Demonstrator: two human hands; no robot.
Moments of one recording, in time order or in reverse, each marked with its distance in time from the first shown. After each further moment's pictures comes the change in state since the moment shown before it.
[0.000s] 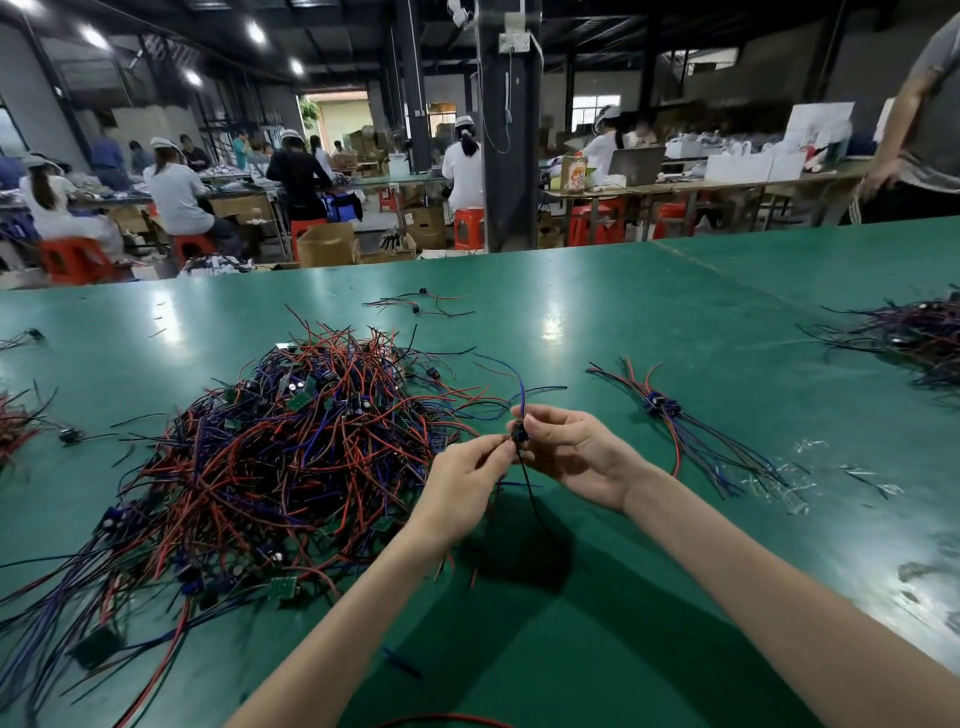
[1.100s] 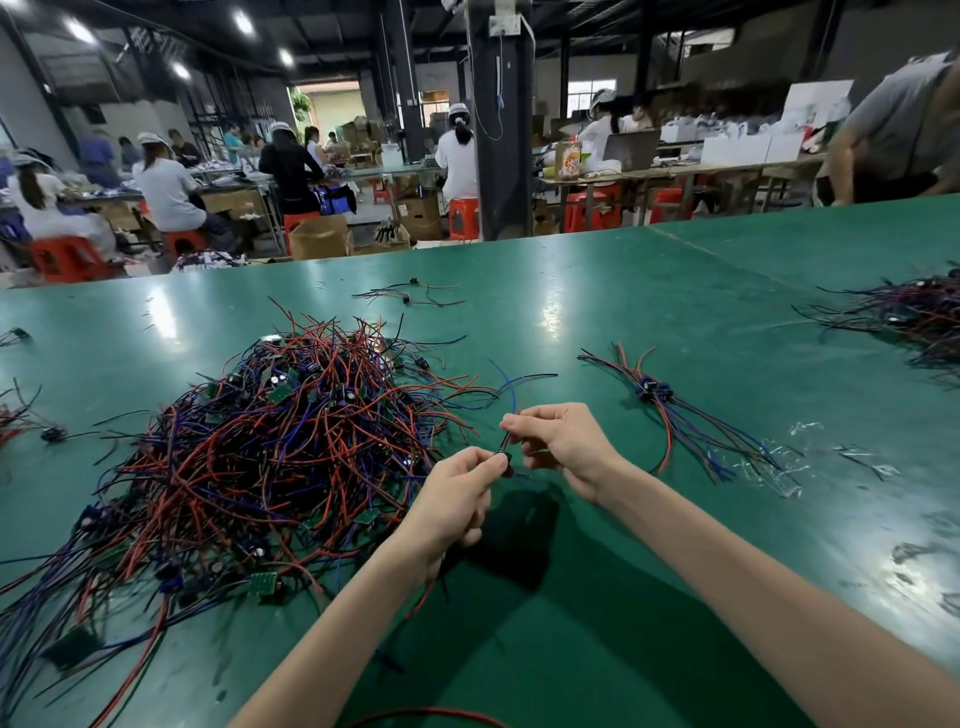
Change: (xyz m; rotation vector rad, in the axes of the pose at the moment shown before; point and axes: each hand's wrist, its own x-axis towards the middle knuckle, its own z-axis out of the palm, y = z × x) left_hand -0.017 0.006 0.012 -0.492 -0.115 -0.439; right_hand 0.005 0.012 -0.001 -0.345 0.263 -0.135
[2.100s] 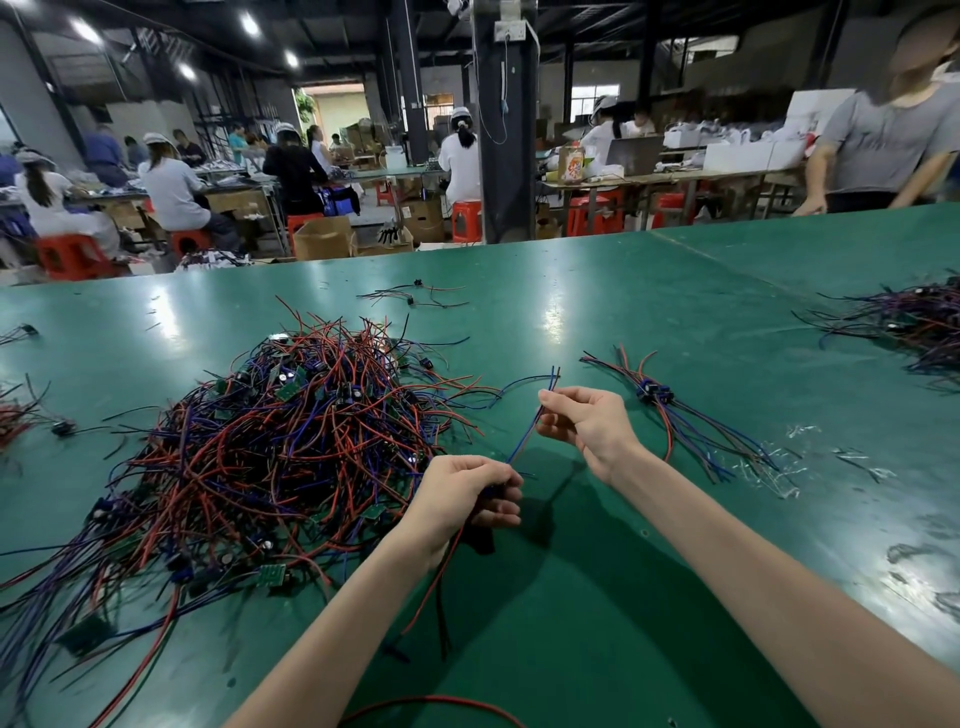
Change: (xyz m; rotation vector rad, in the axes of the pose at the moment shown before) left_hand 0.000 0.001 -0.003 -0.097 0.025 -0.014; right_hand 0.019 0.000 -0.022 0.236 0.169 -0.056
